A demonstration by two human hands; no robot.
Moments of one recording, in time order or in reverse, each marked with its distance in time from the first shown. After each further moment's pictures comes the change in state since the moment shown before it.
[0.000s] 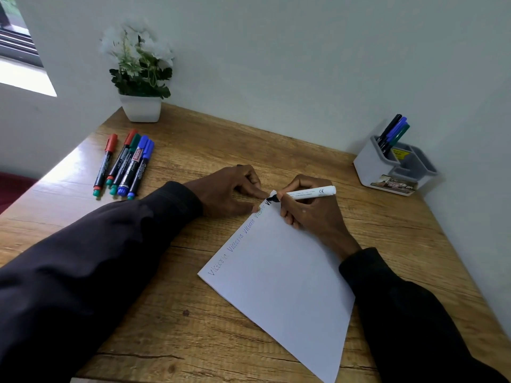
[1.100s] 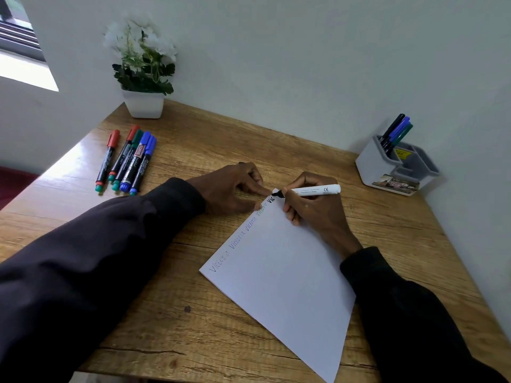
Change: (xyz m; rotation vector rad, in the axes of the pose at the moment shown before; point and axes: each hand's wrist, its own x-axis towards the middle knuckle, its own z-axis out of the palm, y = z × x) left_hand -0.001 0.005 -0.001 0.024 -0.033 0.011; right_hand 0.002 0.001 0.001 0.039 0.058 0.044
